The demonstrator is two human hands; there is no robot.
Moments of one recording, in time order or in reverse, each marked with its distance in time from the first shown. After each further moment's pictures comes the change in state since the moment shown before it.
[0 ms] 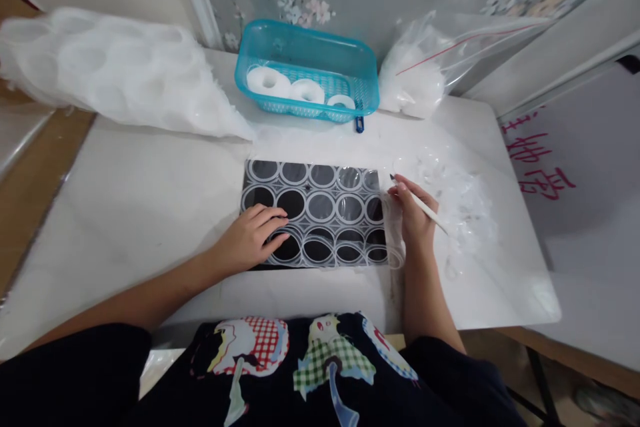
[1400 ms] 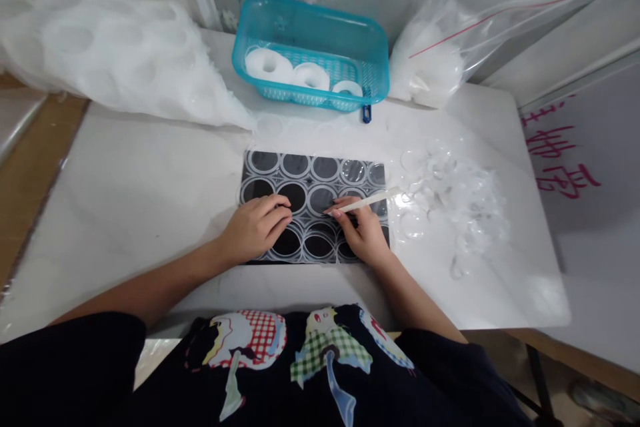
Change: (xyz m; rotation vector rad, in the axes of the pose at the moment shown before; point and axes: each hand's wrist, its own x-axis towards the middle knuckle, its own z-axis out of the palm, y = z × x) left_hand 0.014 0.007 0.004 0.064 0.002 -0.067; right_hand -0.059 -0.009 0.049 -0.286 -0.638 -0.462
